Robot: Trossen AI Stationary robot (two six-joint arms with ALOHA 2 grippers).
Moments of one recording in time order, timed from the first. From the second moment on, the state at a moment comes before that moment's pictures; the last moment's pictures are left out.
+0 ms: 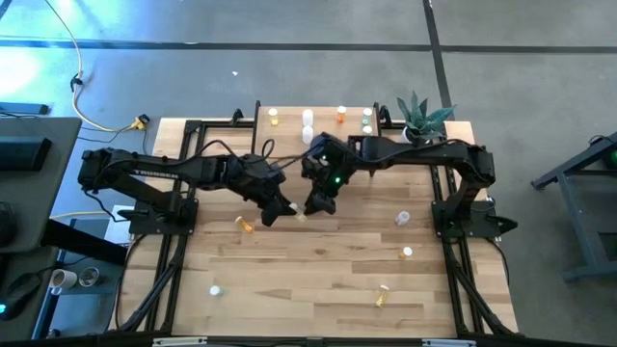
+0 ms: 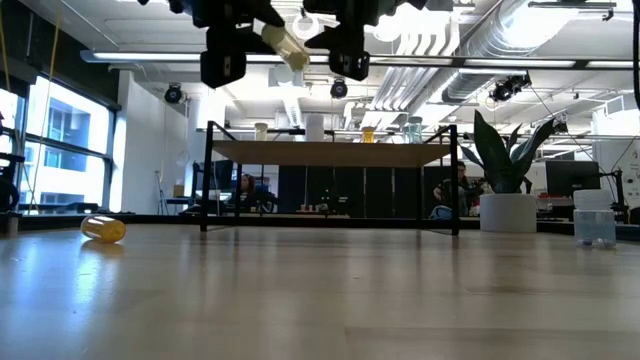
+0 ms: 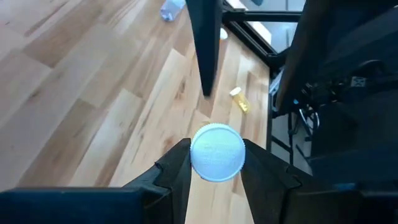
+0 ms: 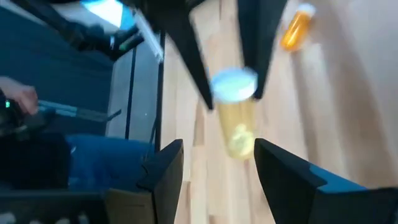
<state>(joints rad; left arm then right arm) 0.15 1.29 0.97 -0.29 0.25 -0.64 -0.13 1.78 1.61 -0.64 -0.62 0.35</state>
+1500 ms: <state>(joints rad) 0.80 1.28 1.34 -0.88 0.08 -0.10 -0.47 1.67 1.61 -0.62 -0.46 0.31</state>
